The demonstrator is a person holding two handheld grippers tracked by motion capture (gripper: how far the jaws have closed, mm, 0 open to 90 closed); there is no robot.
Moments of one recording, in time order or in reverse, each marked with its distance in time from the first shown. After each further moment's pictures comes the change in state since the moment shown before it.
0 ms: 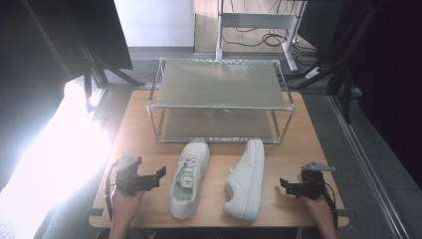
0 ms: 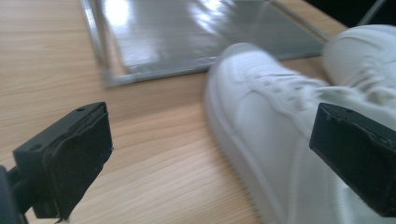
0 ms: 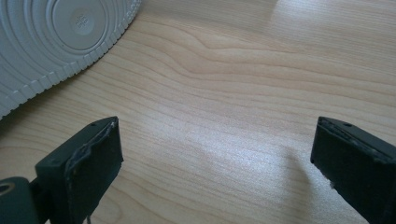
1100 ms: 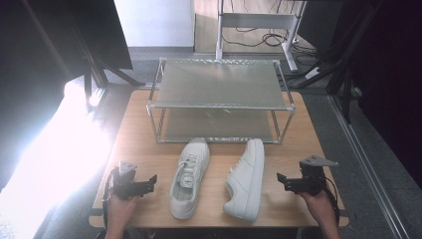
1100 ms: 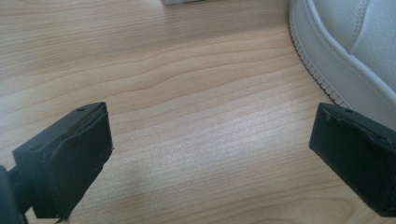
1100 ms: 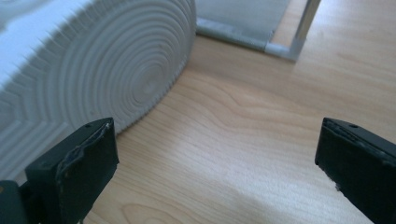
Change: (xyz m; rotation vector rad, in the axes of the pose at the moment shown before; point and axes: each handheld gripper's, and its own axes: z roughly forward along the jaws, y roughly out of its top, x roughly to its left) left arm 0.028 -0.037 0.019 0.183 0.167 0.020; right arm 0.024 0.035 -0.030 -0.082 0.047 -0.059
